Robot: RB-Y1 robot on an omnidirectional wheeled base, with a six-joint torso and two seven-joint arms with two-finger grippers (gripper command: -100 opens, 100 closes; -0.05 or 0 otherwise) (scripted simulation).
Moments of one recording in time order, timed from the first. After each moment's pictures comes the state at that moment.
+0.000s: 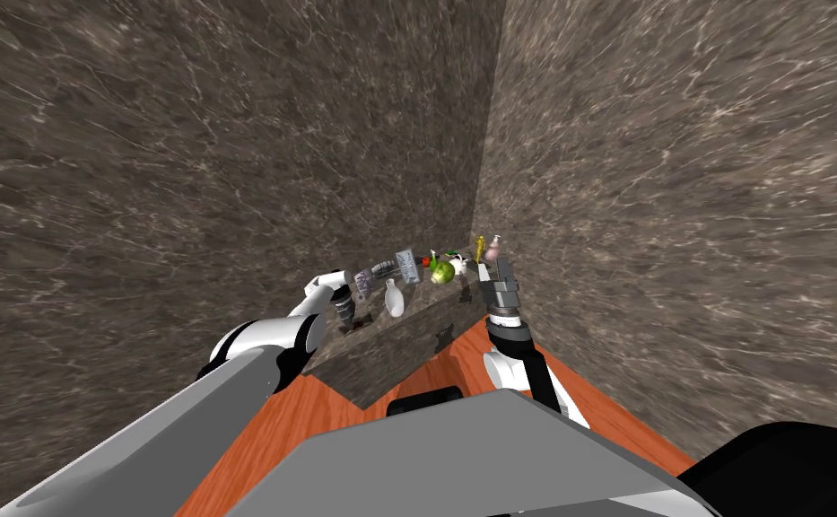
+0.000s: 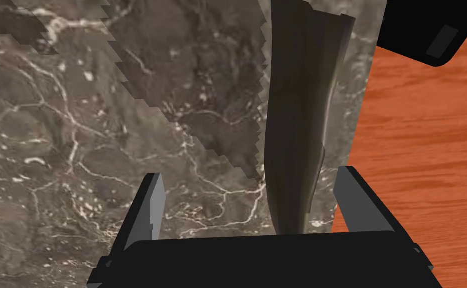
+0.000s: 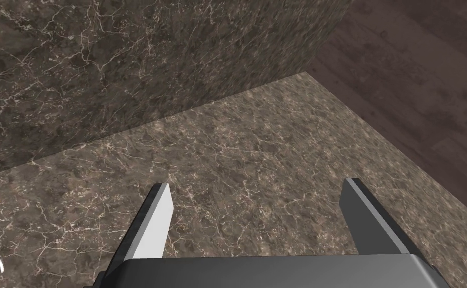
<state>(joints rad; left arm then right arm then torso) -1.06 0.48 0.14 -0.46 0.29 1.62 0.16 0.47 -0.02 0.07 -2.30 -0.03 -0.60 0.13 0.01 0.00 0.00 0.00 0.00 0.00</state>
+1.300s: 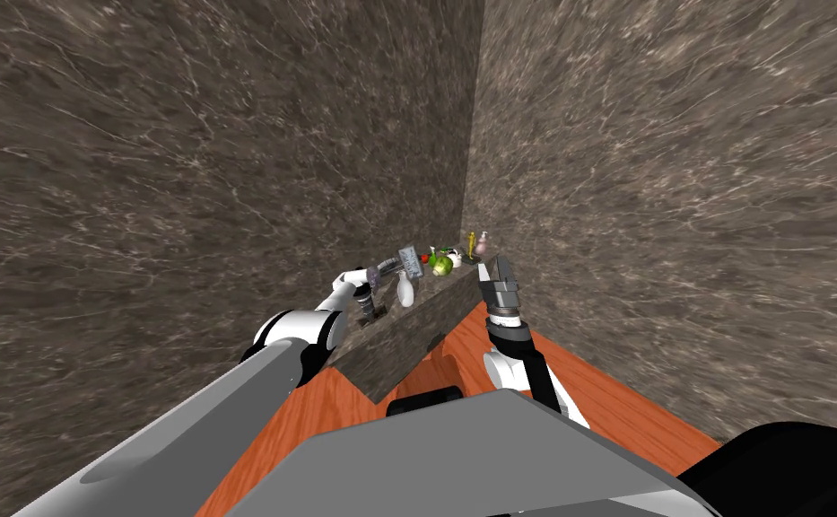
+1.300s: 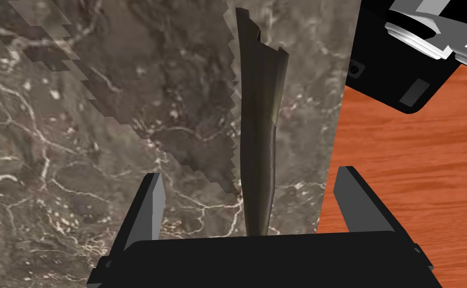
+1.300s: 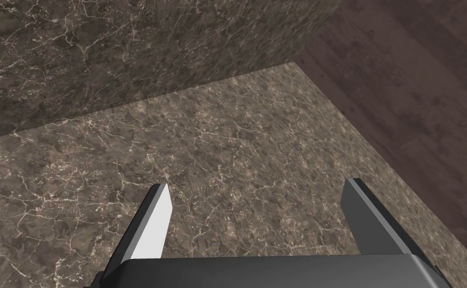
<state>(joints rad) -1.12 0.32 0.06 -0.43 0.30 1.59 0.45 0.47 -0.02 0.07 -2.30 -0.03 -0.60 0.13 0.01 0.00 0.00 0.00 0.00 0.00</state>
